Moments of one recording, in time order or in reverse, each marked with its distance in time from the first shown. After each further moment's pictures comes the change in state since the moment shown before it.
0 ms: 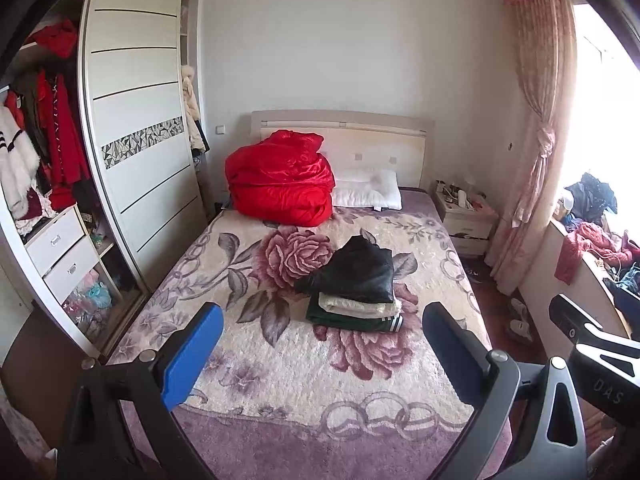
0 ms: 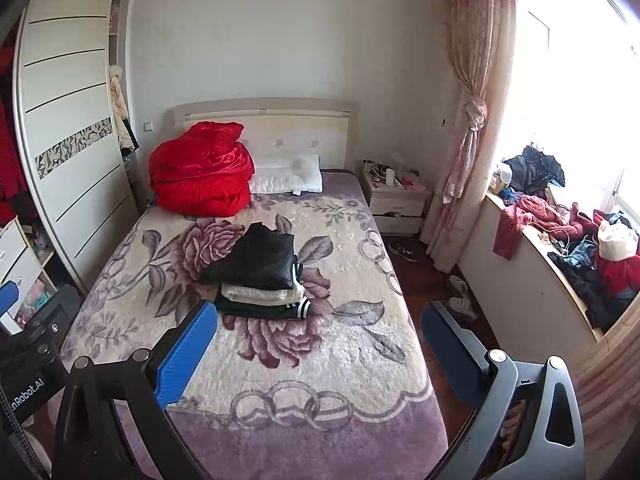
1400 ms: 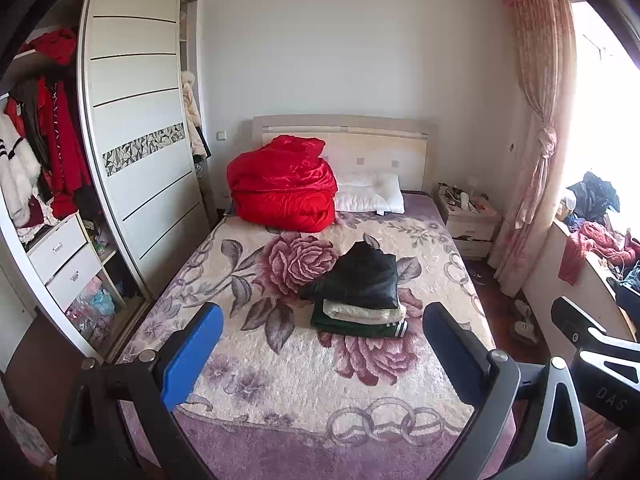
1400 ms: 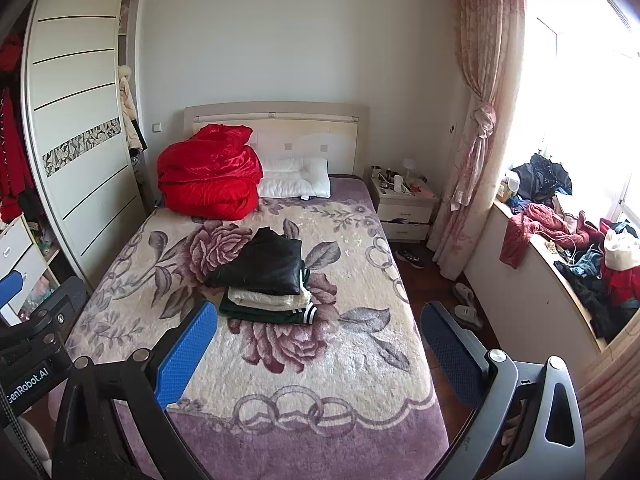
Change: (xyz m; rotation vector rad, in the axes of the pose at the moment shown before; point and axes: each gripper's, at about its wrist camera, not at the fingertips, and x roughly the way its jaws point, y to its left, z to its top) left arm 0.004 0.003 0.012 0.021 -0.012 0.004; right arm 0.014 0.006 0.004 -0.019 -0.018 0.027
